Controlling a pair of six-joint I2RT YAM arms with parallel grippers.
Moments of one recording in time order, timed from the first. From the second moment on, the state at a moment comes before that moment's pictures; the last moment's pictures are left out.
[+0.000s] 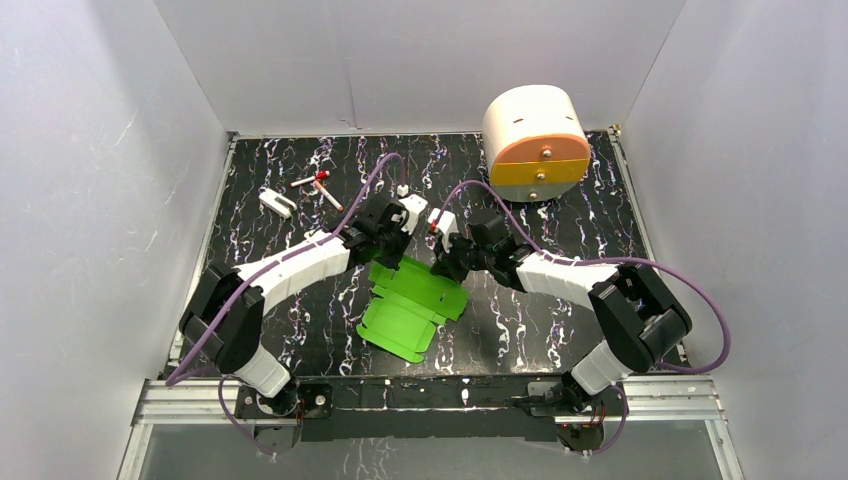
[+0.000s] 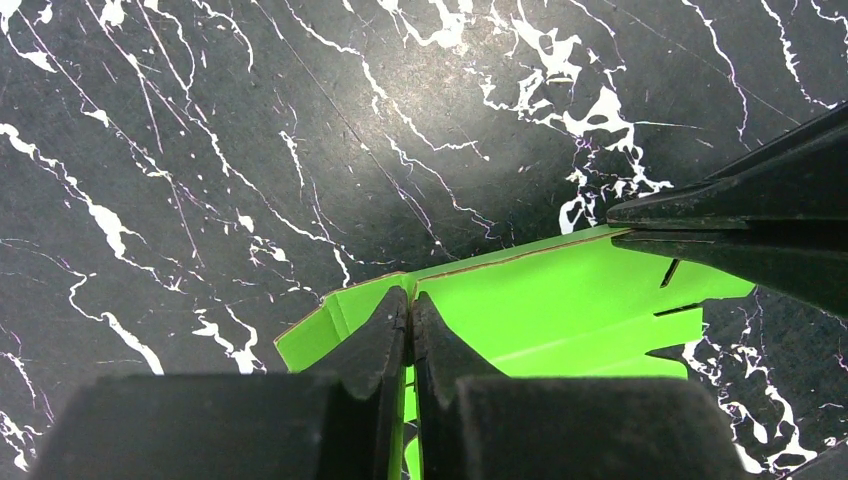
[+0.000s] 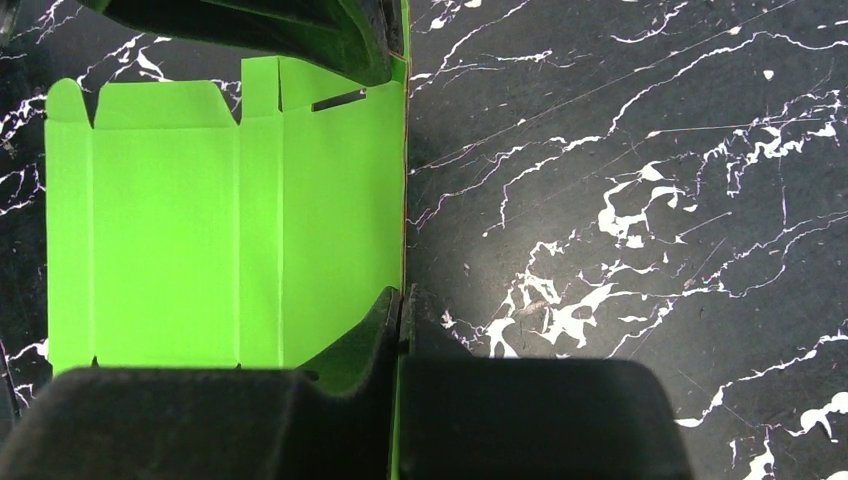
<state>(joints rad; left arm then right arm) -0.68 1.56 1.06 -0.41 -0.02 -0.03 0.69 1.53 0.77 0.15 -0.48 -0.21</state>
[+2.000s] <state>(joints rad) -0.68 1.52 1.00 -0.36 -0.12 -0.33 0.70 1.53 0.91 -0.19 -0.04 0.13</state>
